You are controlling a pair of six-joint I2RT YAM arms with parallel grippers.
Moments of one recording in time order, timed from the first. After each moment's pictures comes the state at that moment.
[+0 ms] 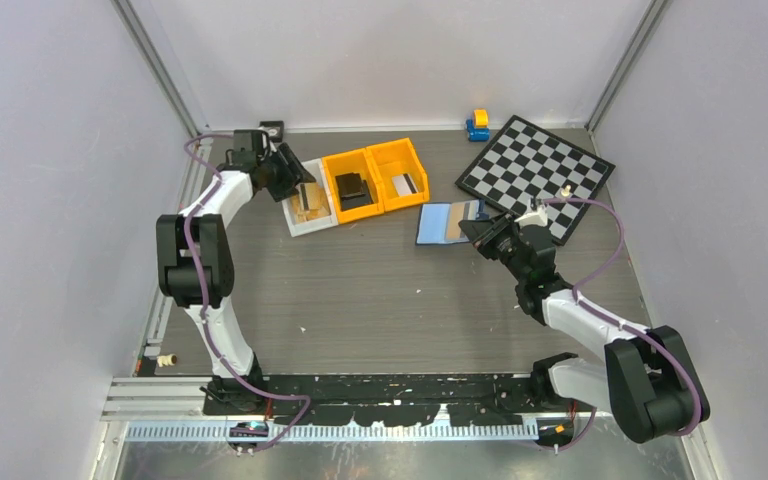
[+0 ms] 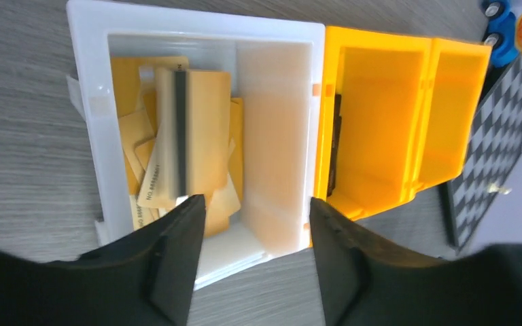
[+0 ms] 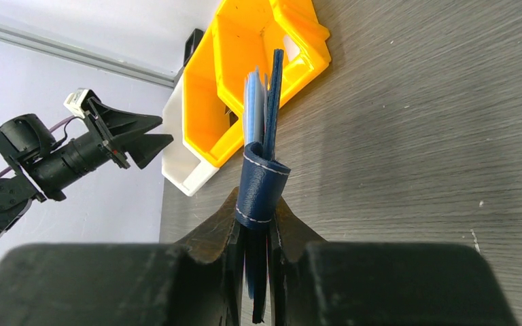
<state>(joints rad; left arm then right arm) -0.01 1.91 1.44 -0.32 0.33 -0.60 0.27 1.15 0.38 0.57 -0.11 0.99</state>
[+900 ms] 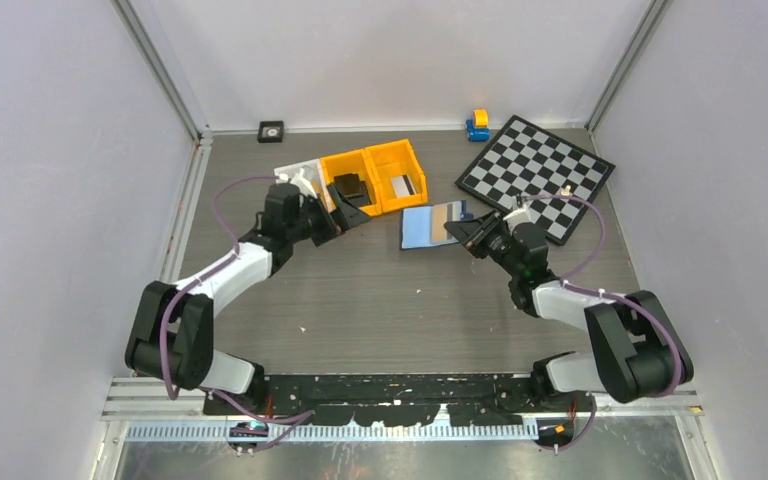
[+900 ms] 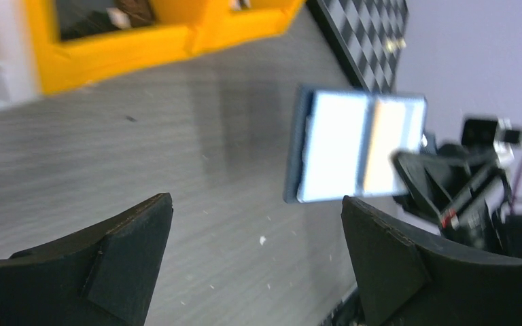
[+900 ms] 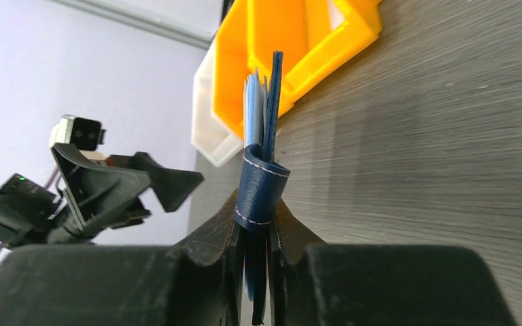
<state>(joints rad) -0.29 1.43 0.82 0.11 0.37 -0.79 0.27 1.30 0.38 0.75 -0.26 1.03</state>
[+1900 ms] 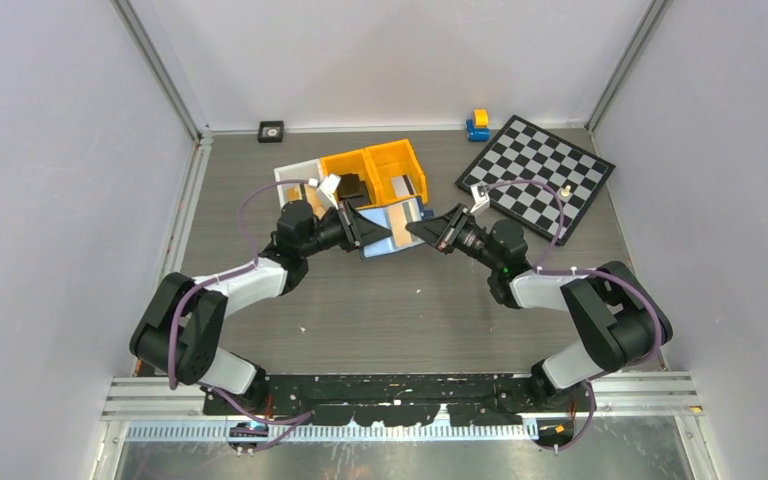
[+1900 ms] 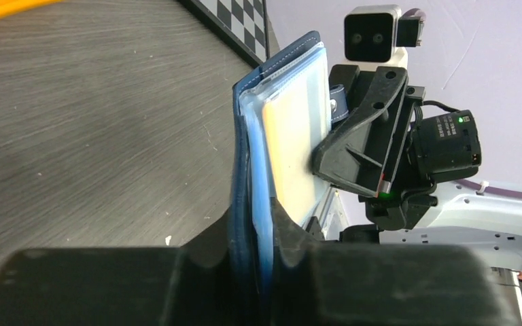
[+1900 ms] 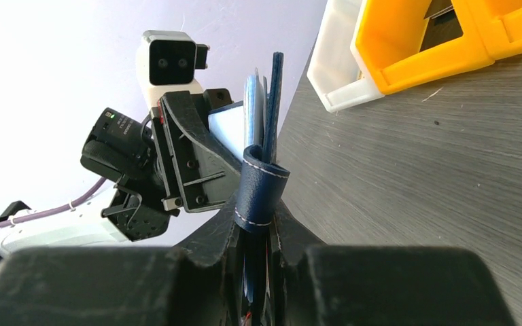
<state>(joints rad) -0.46 1.46 0.65 0.64 0.58 -0.93 0.43 1.51 0.47 1.12 -0.50 1.16</state>
